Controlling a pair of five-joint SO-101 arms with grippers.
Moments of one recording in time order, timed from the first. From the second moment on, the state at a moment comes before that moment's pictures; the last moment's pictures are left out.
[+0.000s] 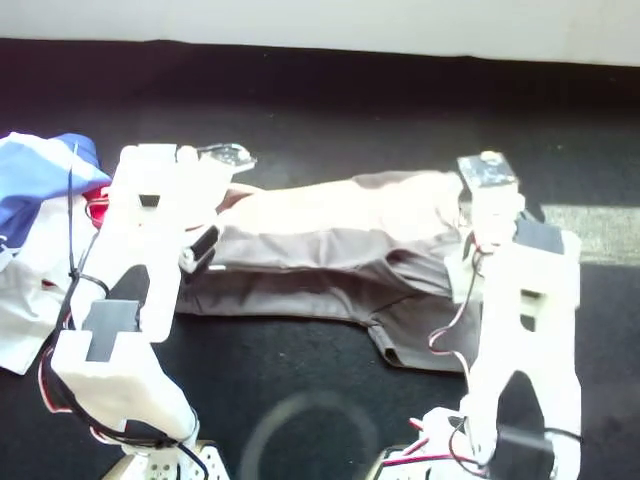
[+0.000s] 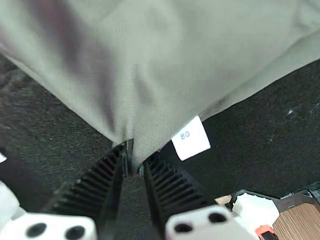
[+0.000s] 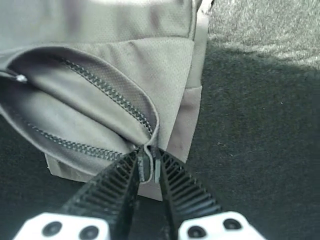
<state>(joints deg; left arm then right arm) -6.2 13.1 7.7 86.9 -32.3 8.9 -23.4 33.6 74.7 25.7</state>
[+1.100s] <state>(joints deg) -6.2 13.0 16.6 82.0 -34.5 12.5 -24.7 50.2 73.5 36.4</state>
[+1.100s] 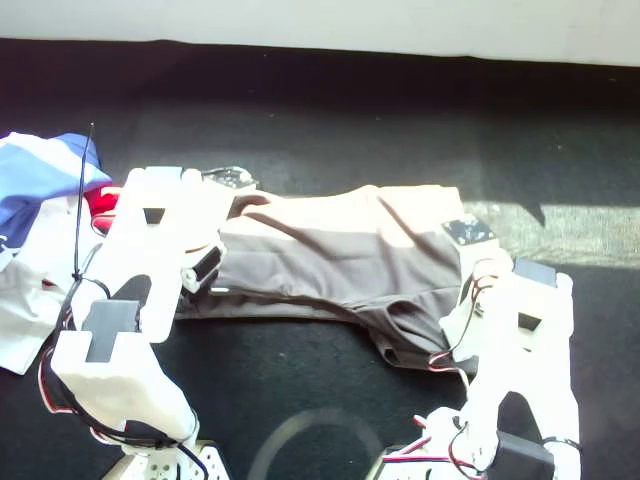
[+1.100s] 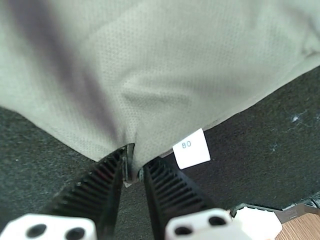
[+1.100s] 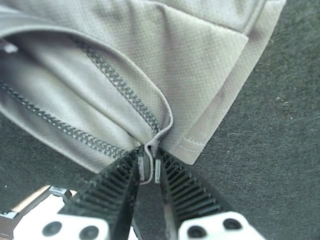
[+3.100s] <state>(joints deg) -4.7 28.3 -16.4 76.8 -18.9 3.0 -24.7 33.5 93.1 27.3</state>
